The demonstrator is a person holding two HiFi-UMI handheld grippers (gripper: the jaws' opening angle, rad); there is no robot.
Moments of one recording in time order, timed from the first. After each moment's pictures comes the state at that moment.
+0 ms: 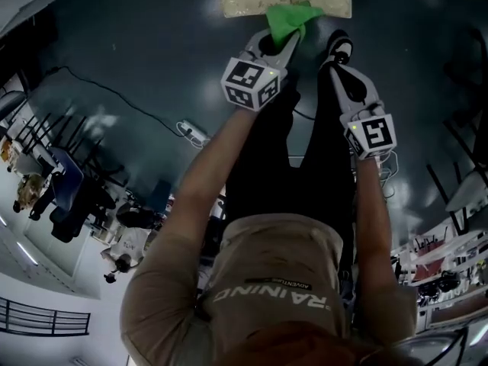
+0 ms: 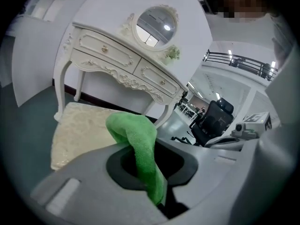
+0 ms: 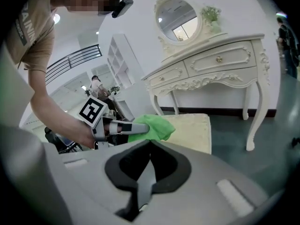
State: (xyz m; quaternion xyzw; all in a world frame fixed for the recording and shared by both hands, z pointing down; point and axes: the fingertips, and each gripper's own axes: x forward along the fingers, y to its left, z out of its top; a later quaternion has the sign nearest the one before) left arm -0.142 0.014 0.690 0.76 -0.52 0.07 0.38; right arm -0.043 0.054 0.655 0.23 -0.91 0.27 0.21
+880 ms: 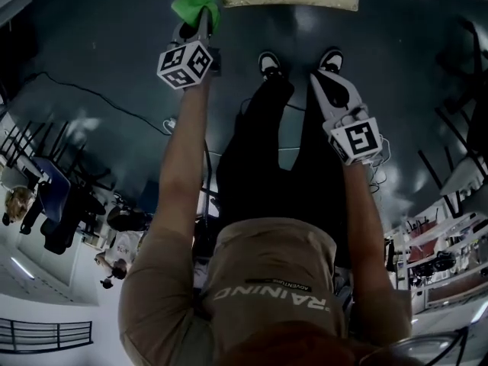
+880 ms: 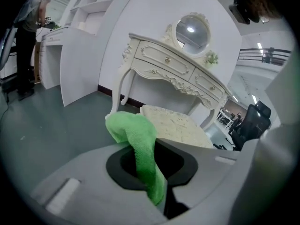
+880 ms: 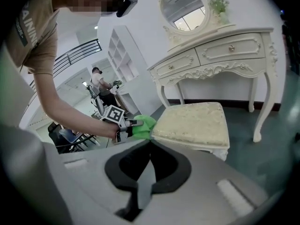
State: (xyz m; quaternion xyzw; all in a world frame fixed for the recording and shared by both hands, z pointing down) left arm -0.372 0.068 0.777 0.62 -0.68 0.09 0.38; right arm -0.102 0.115 0.670 0.20 -0.90 0.29 0.24
